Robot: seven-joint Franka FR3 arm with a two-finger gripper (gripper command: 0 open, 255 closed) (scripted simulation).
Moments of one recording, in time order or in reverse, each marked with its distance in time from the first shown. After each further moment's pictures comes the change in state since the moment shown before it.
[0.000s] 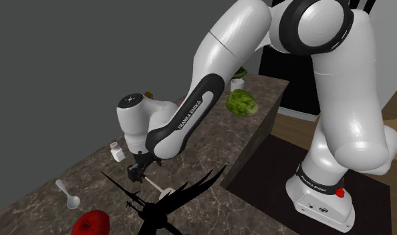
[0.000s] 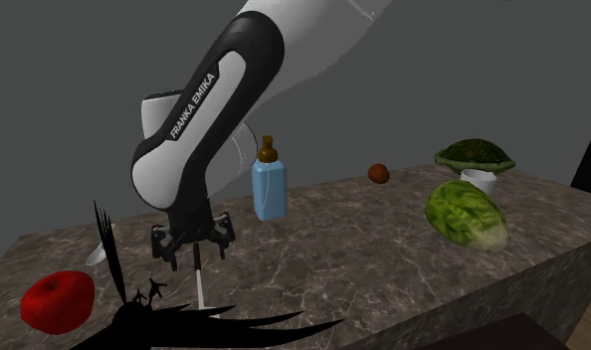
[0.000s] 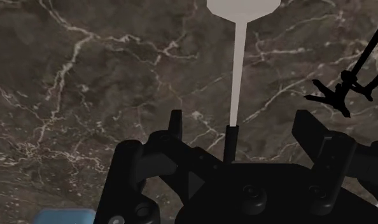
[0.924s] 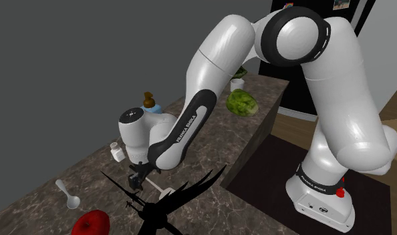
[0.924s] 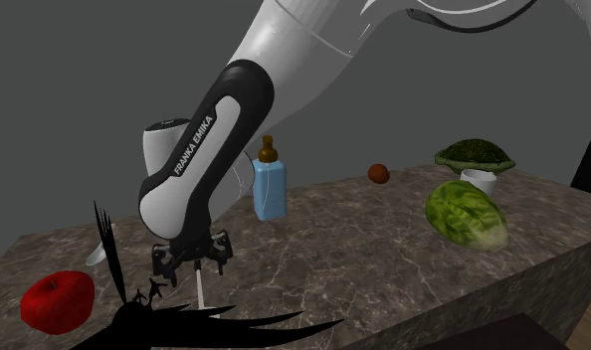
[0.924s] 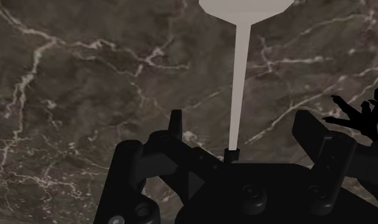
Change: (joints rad) arm 0.038 0.109 -0.038 0.039 -0.054 0.067 0.041
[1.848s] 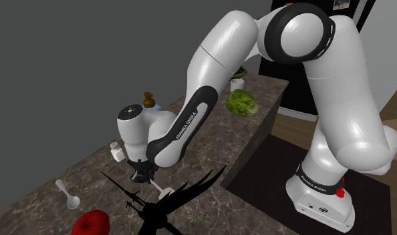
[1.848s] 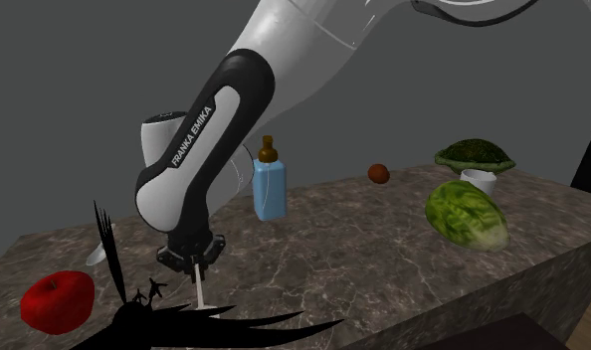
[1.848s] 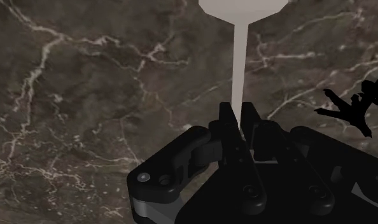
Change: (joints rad) arm -0.007 -0.022 0.010 -0.002 0.012 -0.020 -0.008
